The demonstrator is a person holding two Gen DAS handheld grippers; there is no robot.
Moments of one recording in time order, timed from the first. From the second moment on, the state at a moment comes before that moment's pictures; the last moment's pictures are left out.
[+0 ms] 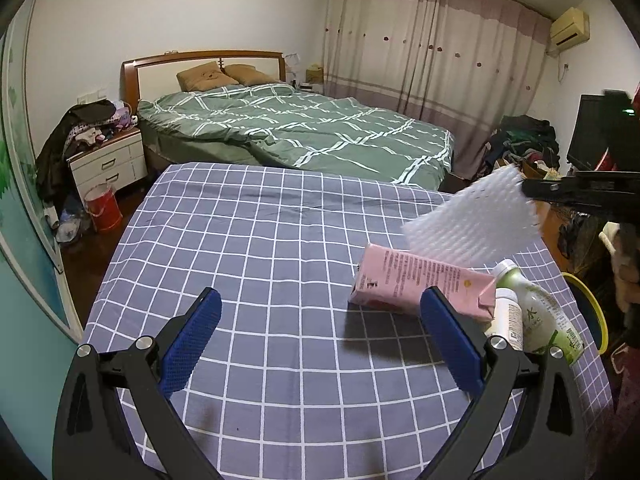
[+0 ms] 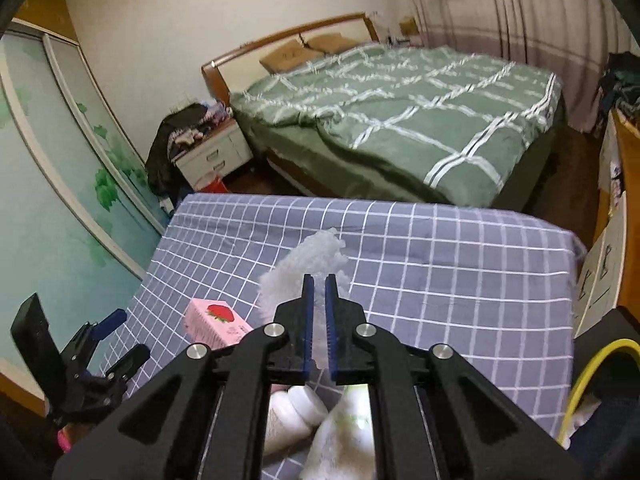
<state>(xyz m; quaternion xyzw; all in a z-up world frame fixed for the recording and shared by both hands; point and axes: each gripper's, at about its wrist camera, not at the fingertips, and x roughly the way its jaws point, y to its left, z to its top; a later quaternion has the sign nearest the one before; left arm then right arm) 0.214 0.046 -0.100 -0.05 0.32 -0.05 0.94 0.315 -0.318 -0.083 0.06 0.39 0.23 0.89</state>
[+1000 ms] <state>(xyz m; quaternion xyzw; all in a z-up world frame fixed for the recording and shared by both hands) 0.187 -0.010 -0.095 0.01 0.29 -0.18 0.94 0.162 -0.569 -0.081 0.18 0.28 -0.02 0.94</state>
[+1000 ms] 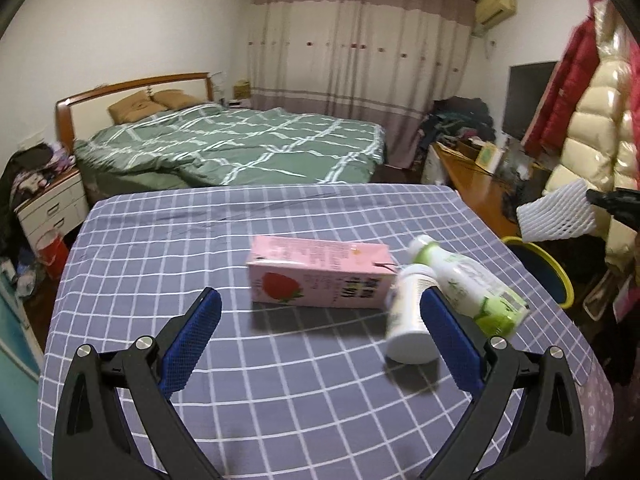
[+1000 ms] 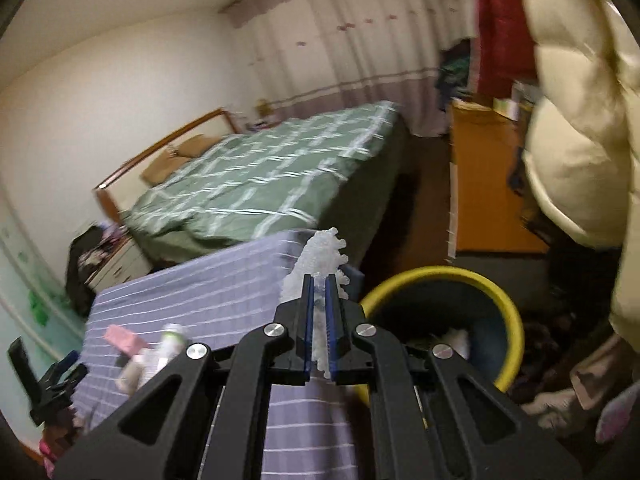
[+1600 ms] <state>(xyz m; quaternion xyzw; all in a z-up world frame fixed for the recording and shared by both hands) 0.177 -0.061 -0.105 0.07 0.31 -0.24 0.92 0.171 -0.612 -0.172 0.23 0.35 -0.10 0.90</state>
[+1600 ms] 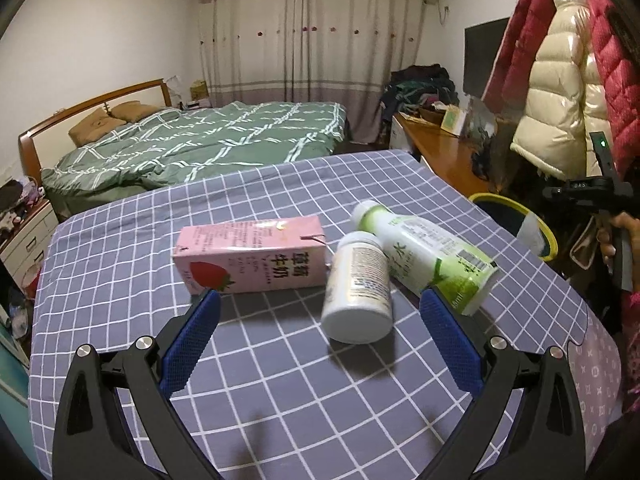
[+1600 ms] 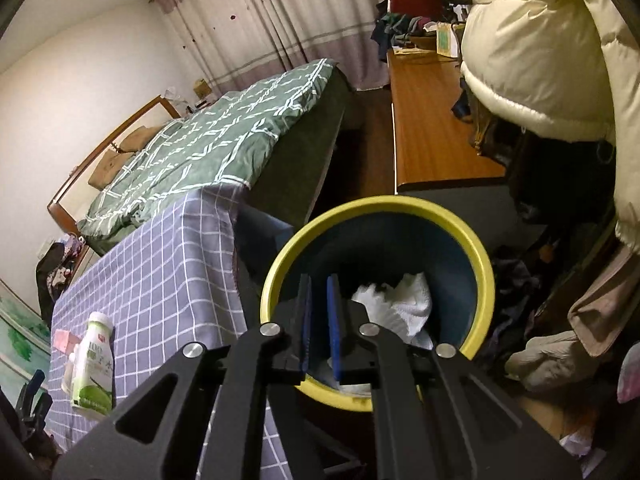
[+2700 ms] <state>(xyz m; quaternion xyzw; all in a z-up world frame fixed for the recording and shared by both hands) 0.236 -0.120 -0.145 0.12 0.41 -0.26 0.86 0.144 -0.607 -0.175 0.24 0.35 -0.05 0.90</state>
